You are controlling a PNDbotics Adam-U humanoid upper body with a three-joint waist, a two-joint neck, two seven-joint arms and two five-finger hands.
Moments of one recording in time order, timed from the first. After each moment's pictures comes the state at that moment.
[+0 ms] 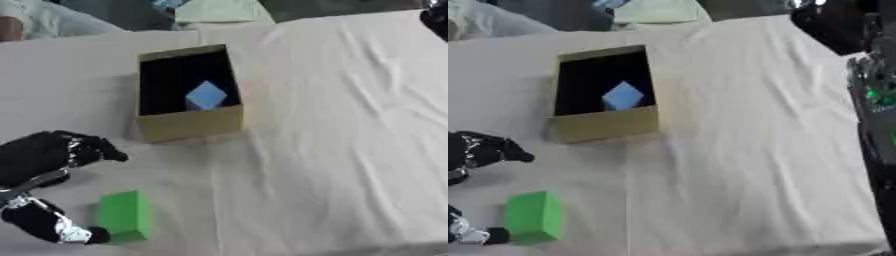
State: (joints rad) left arm -0.27 1.02 -0.51 -1.99 -0.60 -0.11 -0.19; right arm -0.53 -0.46 0.04 -1.98 0.38 -0.13 -0.06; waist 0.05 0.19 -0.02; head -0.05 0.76
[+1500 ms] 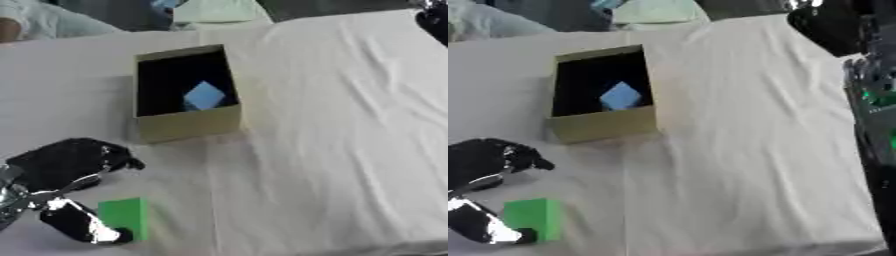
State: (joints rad) left arm -0.33 0.90 -0.56 -1.99 -0.72 0.01 -0.46; right arm -0.52 -0.46 0.04 -1.98 0.38 -0.13 -0.06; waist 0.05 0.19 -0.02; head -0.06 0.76
